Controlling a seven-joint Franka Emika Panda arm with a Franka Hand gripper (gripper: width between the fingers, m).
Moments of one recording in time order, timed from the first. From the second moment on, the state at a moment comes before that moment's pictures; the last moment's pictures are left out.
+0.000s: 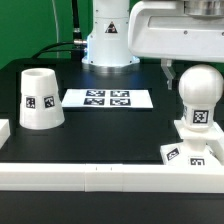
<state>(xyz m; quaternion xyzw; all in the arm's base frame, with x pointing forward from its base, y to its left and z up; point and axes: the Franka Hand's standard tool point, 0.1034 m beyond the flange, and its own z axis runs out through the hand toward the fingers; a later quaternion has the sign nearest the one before) 0.627 0.090 0.118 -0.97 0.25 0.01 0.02</state>
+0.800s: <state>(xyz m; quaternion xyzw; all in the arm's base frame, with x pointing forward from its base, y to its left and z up) 0.629 0.094 0.116 -0.82 0.57 0.04 0.05</state>
